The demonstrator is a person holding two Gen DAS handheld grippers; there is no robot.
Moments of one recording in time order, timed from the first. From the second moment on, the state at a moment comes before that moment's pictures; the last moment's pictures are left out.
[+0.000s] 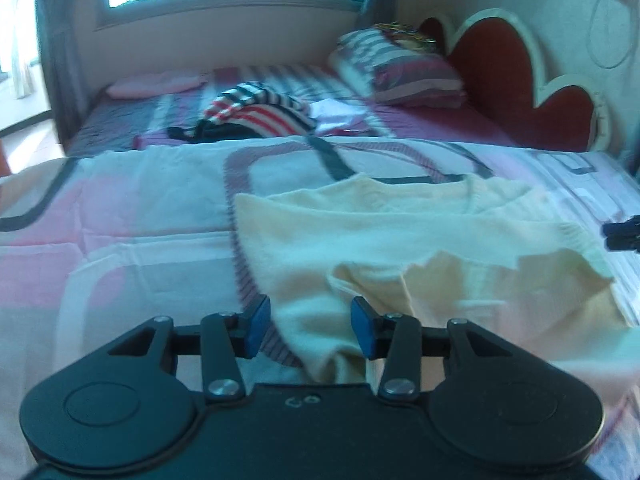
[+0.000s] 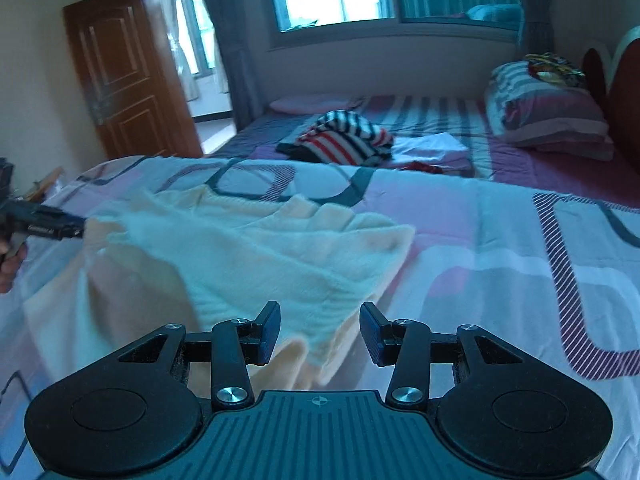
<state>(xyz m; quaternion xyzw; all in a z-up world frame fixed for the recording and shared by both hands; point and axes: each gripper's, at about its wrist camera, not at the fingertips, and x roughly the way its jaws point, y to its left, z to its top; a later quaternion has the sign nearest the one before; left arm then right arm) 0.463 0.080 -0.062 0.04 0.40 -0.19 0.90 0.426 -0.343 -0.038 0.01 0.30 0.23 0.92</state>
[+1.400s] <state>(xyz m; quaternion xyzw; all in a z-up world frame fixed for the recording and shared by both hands) 0.460 0.071 -0.069 -0.01 0.36 -0.21 0.91 0.441 -0.313 -0.044 -0.03 0.30 0.26 0.92</state>
